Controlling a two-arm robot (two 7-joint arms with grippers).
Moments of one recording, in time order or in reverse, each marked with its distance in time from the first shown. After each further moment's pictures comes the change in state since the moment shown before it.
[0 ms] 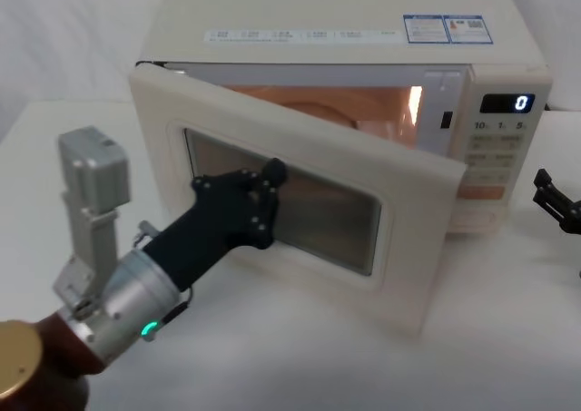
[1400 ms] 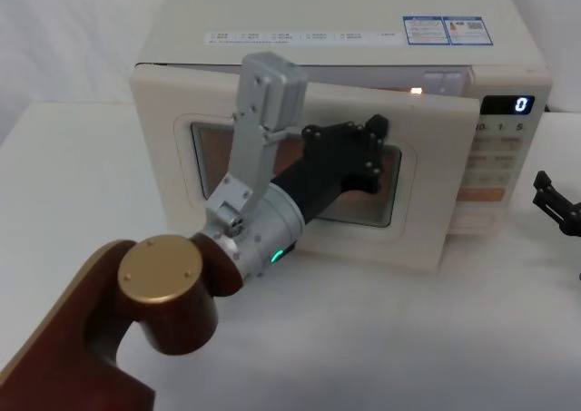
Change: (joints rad) left arm -0.299 -0.211 0.214 0.169 0.178 0.196 0.152; right arm 0.000 0.000 0.000 0.000 0.000 0.000 0.000
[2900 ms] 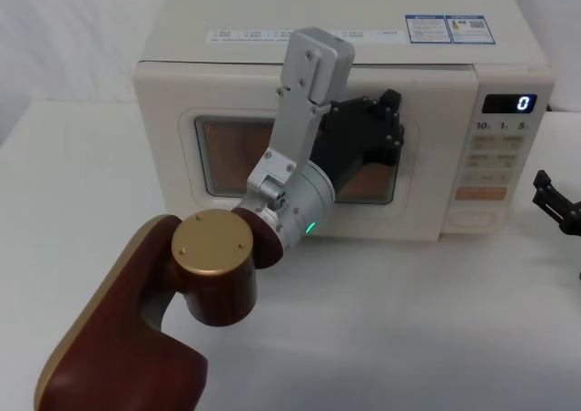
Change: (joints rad) left arm -0.059 -0.143 -0.013 0.102 0.174 0.012 0.038; right arm 0.000 0.000 0.000 0.000 0.000 0.000 0.000
